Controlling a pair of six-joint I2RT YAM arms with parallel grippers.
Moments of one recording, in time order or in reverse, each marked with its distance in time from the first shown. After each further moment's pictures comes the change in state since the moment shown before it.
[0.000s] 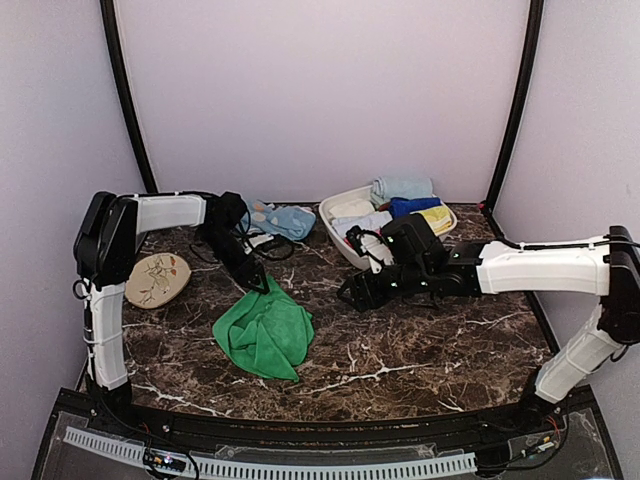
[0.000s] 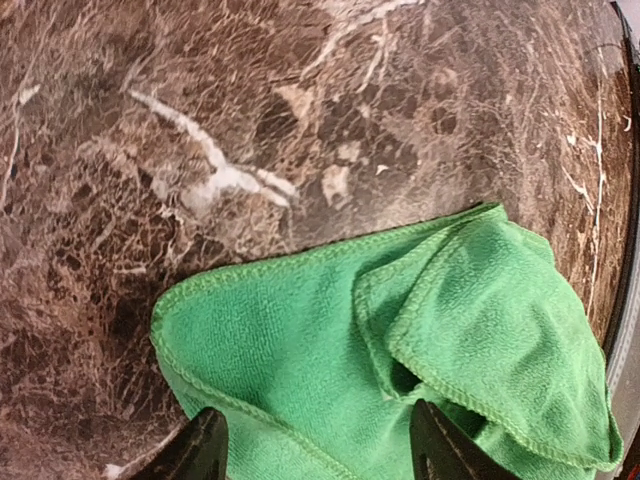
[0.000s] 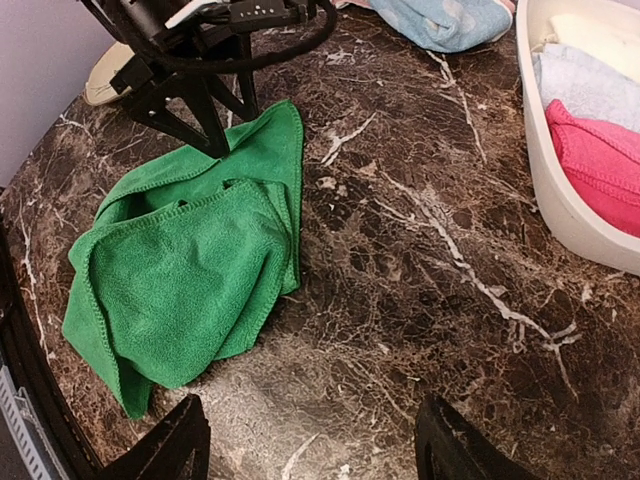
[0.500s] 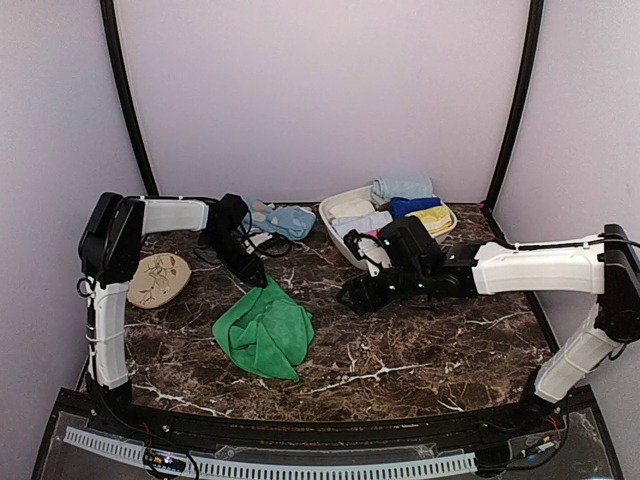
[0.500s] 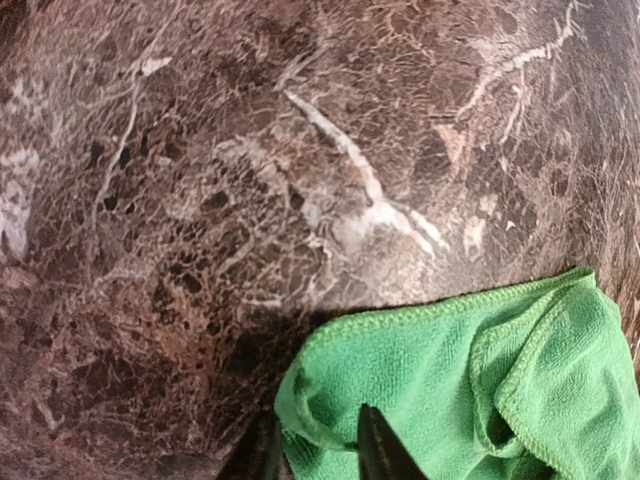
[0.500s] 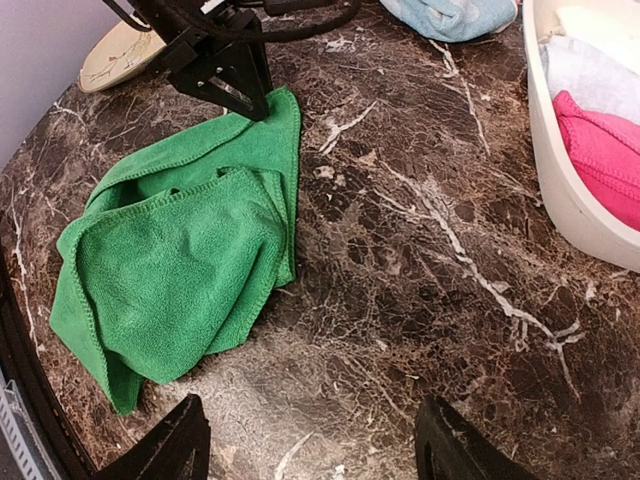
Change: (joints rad) left arm 0.002 0.047 -0.017 0.151 -0.106 -0.161; right arm 0.003 0.023 0.000 0.000 -0.001 -0.014
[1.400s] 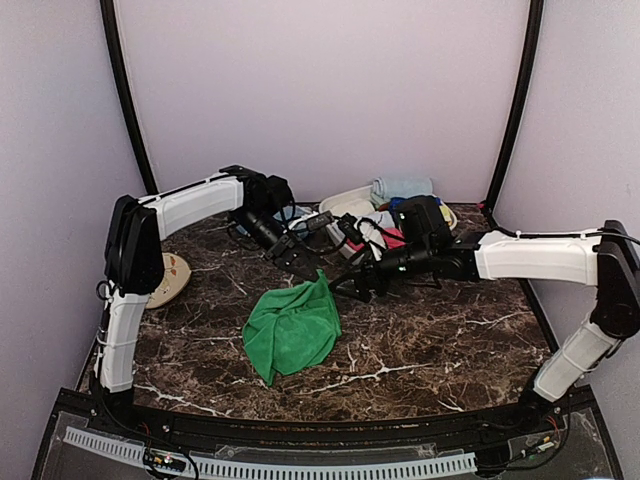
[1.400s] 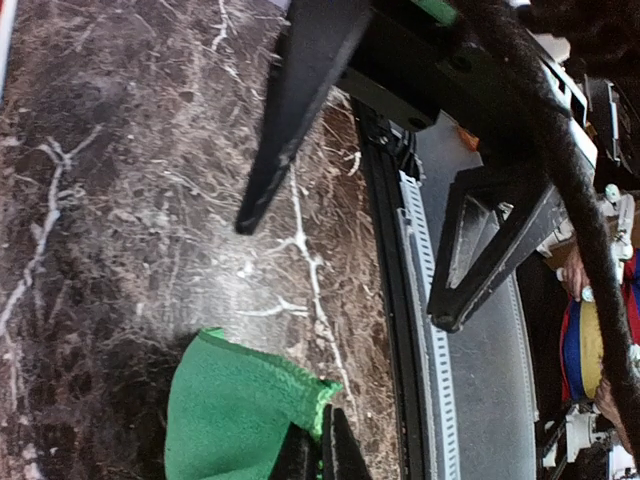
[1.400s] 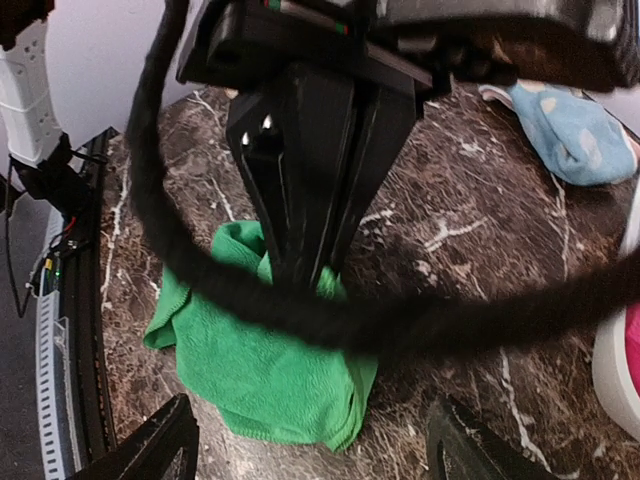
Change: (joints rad) left arm -0.207 0.098 0.467 -0.527 0.593 0.314; right arm -0.139 0.012 0.017 0.129 -0.434 -0.309
